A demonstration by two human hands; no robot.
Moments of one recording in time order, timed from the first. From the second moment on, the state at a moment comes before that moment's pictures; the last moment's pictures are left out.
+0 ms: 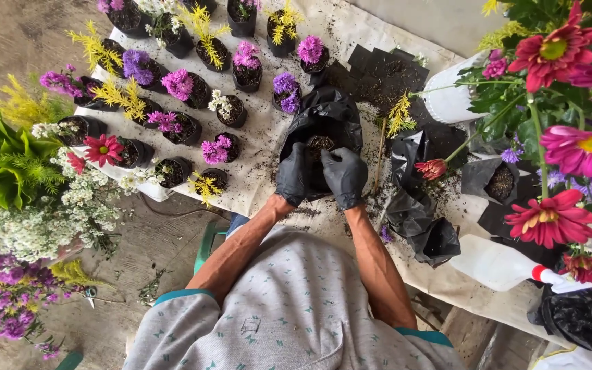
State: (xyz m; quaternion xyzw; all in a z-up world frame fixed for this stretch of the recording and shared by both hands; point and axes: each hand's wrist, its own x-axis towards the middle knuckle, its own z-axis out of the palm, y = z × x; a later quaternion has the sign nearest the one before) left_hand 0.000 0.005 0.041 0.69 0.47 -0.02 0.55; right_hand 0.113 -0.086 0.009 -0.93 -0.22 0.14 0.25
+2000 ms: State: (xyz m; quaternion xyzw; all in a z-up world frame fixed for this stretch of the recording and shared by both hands) left_hand 0.036 0.043 -0.041 0.84 0.33 0.09 0.42; right_hand 0.104 -0.085 0.011 -0.94 -0.21 0.10 0.24
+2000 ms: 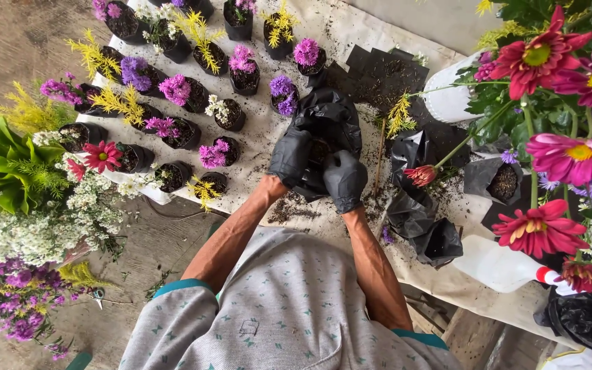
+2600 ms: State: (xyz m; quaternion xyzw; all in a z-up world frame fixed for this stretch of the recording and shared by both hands) left_hand 0.057 0.013 -0.043 0.80 0.47 0.05 0.38; right_hand 0.113 -0.089 0.049 -0.91 -0.27 0.07 0.31
